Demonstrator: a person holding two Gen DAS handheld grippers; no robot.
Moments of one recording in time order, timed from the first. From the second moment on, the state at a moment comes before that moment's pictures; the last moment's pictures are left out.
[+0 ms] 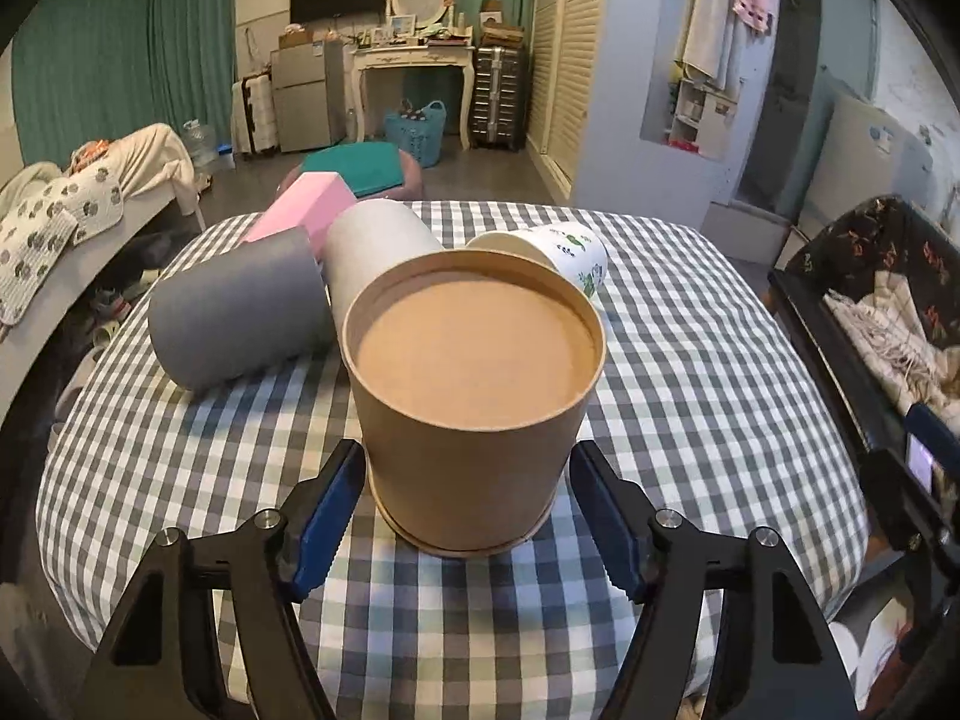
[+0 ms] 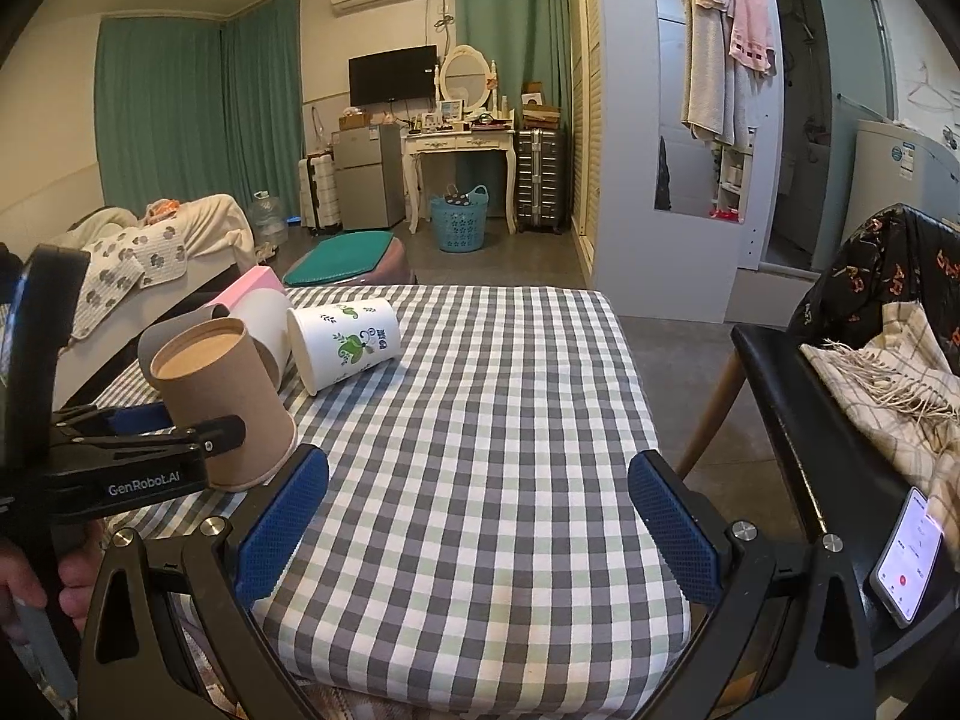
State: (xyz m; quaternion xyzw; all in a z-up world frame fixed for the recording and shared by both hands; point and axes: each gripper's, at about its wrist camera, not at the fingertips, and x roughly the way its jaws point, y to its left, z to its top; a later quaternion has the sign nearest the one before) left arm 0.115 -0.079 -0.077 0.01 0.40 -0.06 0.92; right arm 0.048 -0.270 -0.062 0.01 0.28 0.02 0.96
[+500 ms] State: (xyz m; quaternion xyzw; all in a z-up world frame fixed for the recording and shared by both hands) left arm 0.091 -0.077 -0.066 0.03 0.37 -0.05 0.93; right arm 0.039 -0.263 -0.055 0.01 0.28 0.02 0.96
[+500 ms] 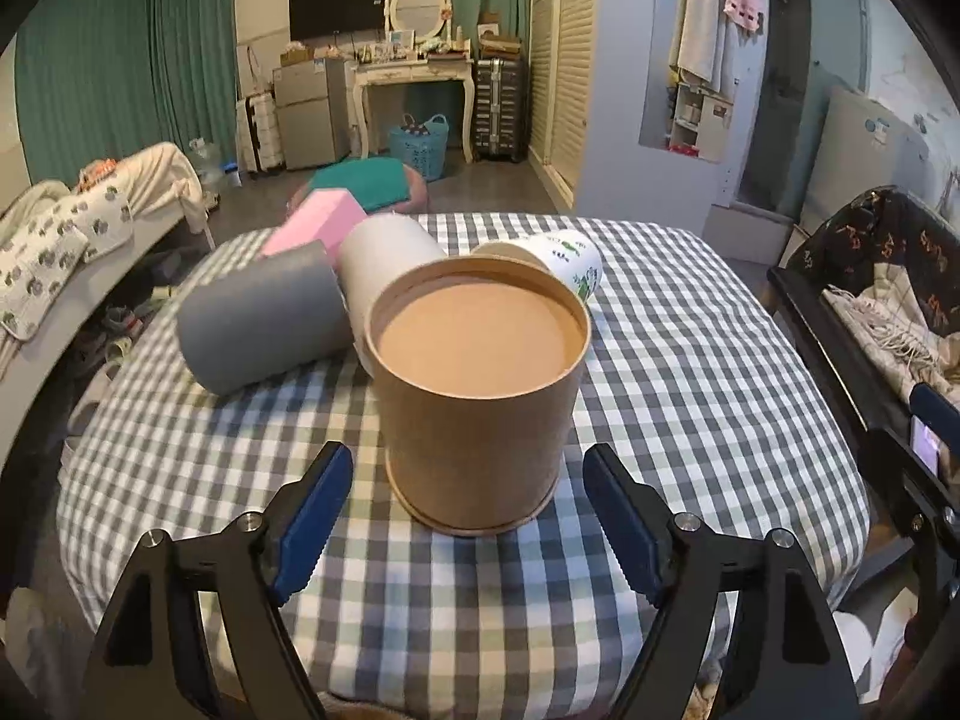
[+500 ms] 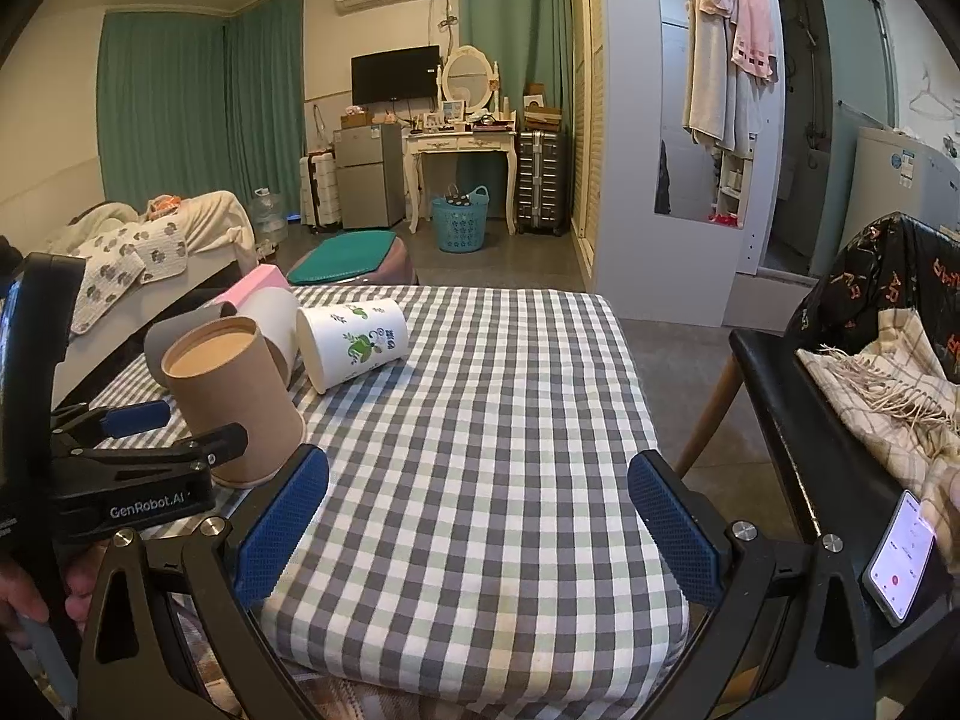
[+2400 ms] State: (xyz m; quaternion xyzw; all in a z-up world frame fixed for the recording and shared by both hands) left arm -0.021 0.019 -0.027 -0.01 0.19 0.01 0.98; right arm -0.013 -0.192 -0.036 0.01 0.22 0.04 0.98
